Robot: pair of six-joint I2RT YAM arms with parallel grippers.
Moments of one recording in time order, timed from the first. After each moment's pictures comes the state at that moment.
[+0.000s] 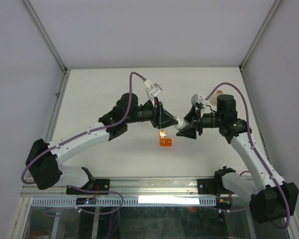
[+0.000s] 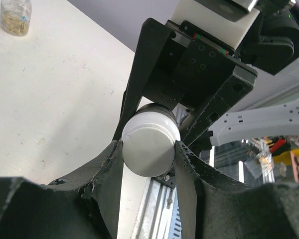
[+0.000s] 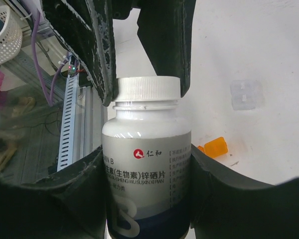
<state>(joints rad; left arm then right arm) -0.88 1.35 1.02 0.21 0.47 -0.58 0.25 0.98 0.82 -0.42 -1.20 -0.30</state>
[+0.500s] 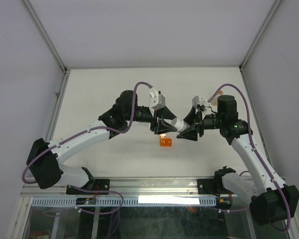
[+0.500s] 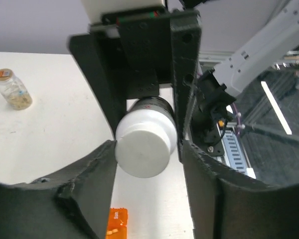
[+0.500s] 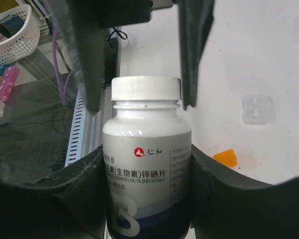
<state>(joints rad) -0.86 1.36 1.06 0.23 0.77 -0.03 0.25 0.96 0.82 -0.46 -1.28 -0.33</state>
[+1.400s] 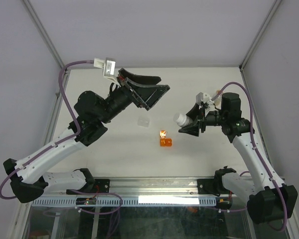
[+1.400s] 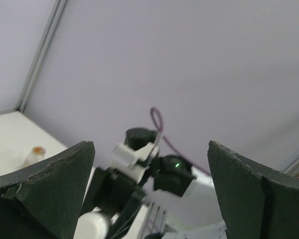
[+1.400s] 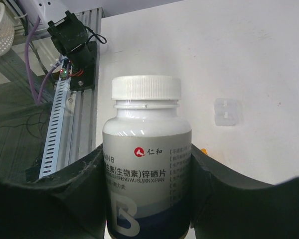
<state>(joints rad) -0.90 1.09 1.18 0.32 0.11 -0.65 0.19 0.96 0.83 -0.40 -1.27 -0.38</state>
